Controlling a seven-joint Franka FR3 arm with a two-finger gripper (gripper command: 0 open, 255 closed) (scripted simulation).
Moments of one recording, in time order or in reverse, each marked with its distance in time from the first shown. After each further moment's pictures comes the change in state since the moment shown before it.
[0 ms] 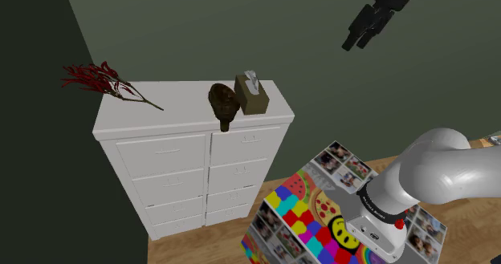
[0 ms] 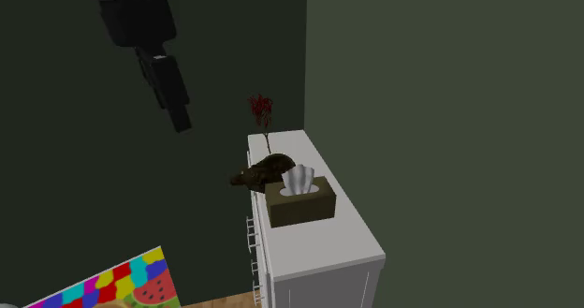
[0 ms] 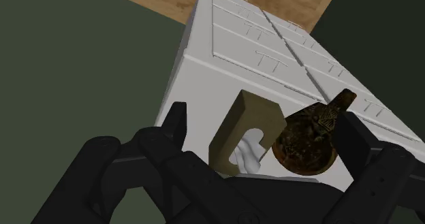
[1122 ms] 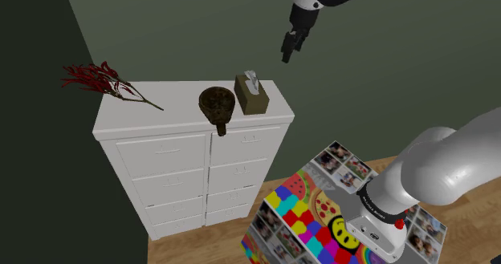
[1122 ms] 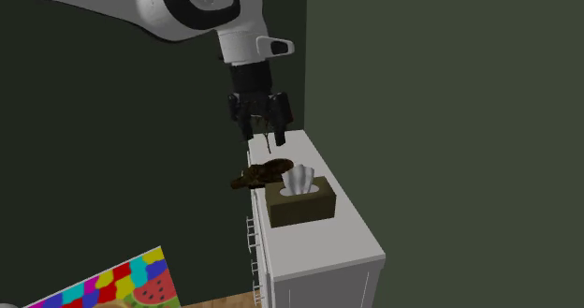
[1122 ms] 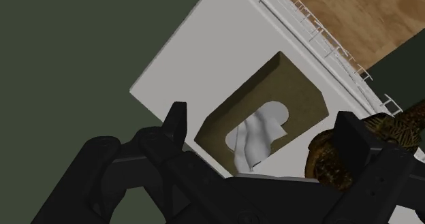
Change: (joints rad) arm 0.056 0.541 0.102 0.170 -0.198 0.294 -0.120
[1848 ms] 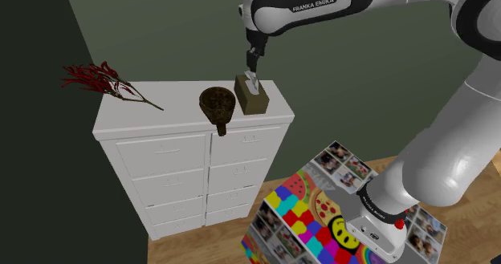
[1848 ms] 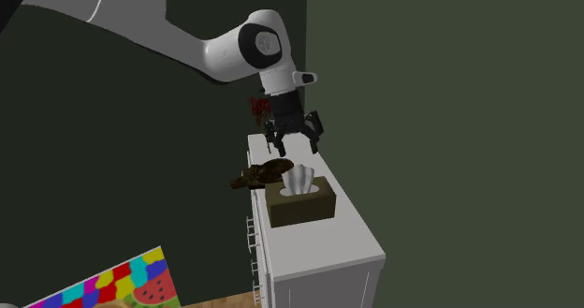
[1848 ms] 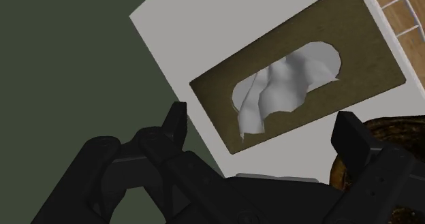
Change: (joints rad) arm 0.043 0.431 0.059 0.277 -0.230 0.078 -0.015
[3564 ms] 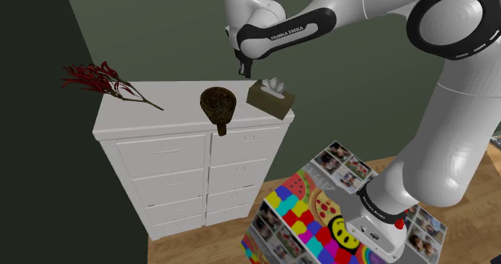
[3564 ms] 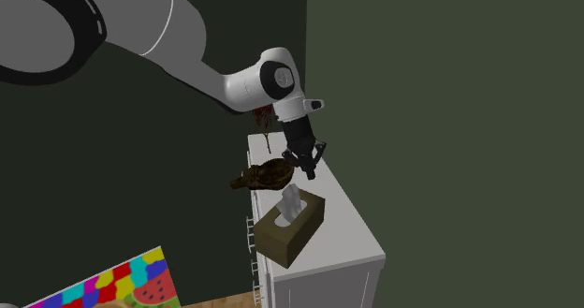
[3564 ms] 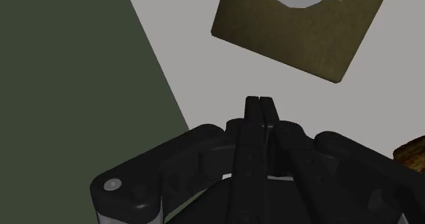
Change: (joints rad) arm 0.015 0.195 -0.012 0.072 -0.115 0.093 0.008
